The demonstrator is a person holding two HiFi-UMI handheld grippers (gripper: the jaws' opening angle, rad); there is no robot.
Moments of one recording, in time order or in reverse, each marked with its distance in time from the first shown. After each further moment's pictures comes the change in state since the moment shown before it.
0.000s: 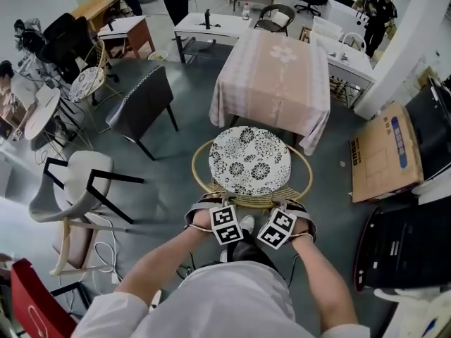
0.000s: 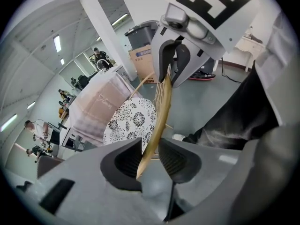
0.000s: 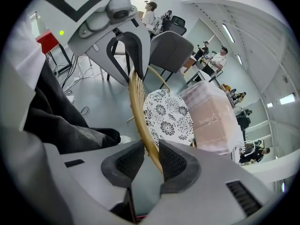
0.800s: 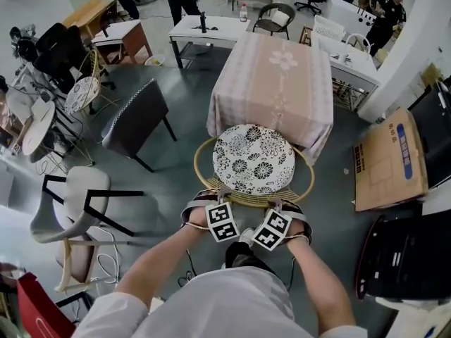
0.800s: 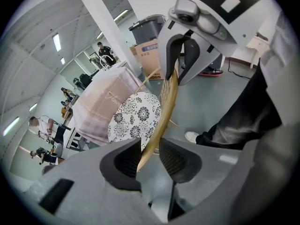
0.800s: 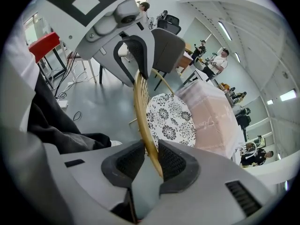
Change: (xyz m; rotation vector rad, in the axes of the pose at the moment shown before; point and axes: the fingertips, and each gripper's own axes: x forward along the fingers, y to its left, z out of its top) left arm 0.045 0.104 0.009 0.011 0.041 0.029; right arm 0.043 -0.085 0.026 0.030 -0.016 0.001
